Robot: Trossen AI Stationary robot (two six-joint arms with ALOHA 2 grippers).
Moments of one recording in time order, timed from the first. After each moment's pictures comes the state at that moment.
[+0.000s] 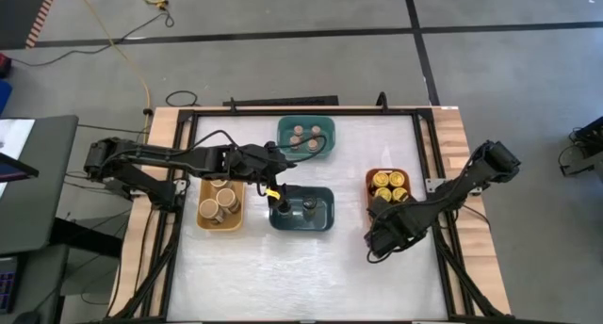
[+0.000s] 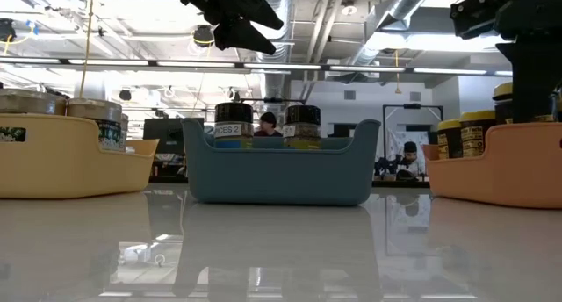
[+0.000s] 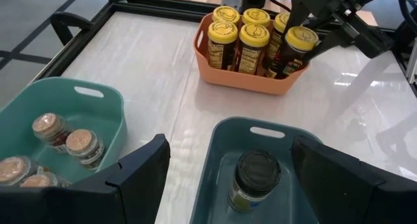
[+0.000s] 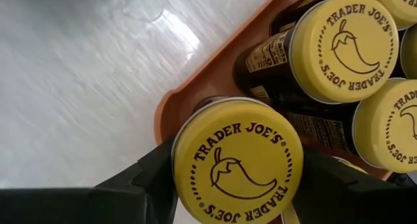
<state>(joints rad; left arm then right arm) 0.00 1.37 1.10 -0.20 -0.15 -0.12 0.56 1.53 1.10 -1.25 0.32 1.35</state>
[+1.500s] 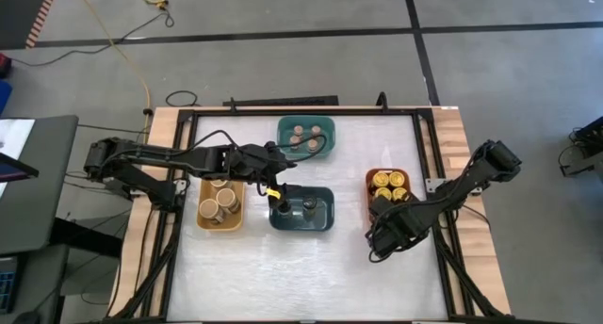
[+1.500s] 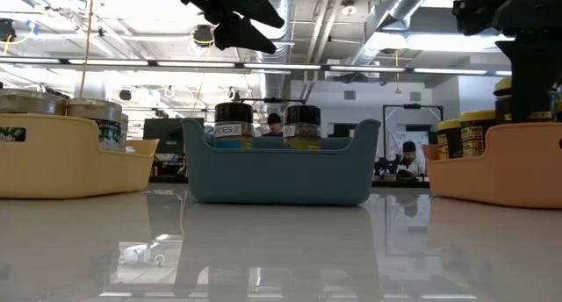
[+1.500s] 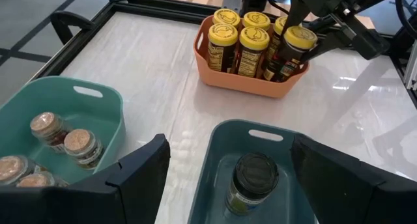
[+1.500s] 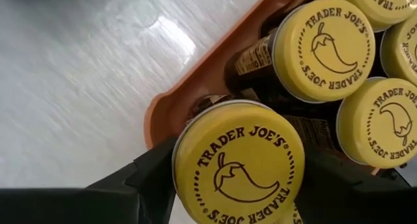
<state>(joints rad) 0.00 1.37 1.10 -0.19 -0.15 -0.14 0.57 1.52 1.10 -1.28 0.35 1.38</state>
